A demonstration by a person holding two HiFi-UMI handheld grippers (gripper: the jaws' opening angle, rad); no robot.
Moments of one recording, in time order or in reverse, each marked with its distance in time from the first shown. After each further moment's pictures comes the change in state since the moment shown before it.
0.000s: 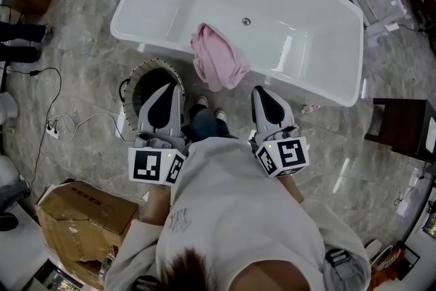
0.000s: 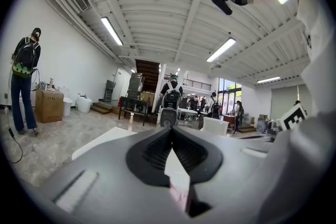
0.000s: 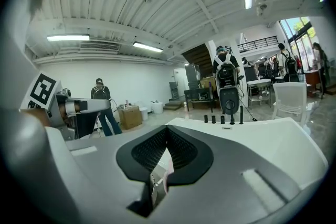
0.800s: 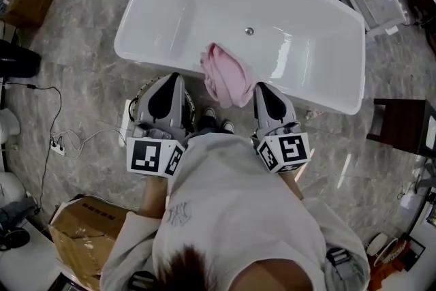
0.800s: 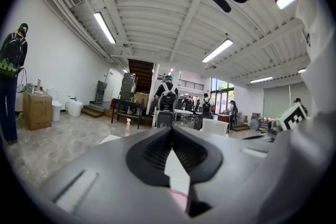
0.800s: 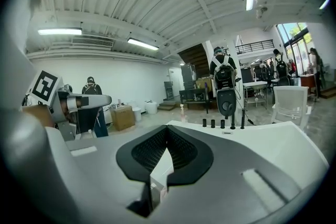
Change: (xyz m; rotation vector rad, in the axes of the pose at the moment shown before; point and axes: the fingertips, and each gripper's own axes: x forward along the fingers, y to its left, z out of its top) left arm 0.080 0.082 0.040 0.036 -0.005 -0.096; right arm 0.100 0.010 0.032 -0.006 0.009 -0.073
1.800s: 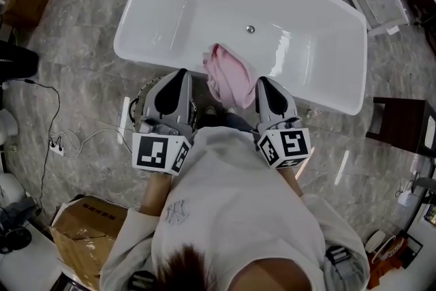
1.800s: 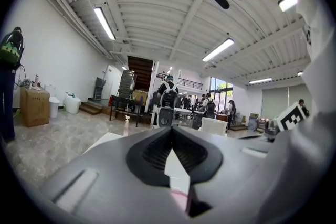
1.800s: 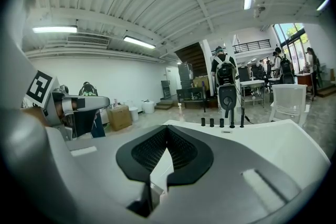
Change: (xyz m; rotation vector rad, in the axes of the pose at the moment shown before) left arm 0.024 0.015 -0.008 -0.015 0.017 -0.022; right arm 0.034 -0.002 -0.002 0.013 0.012 -0.036
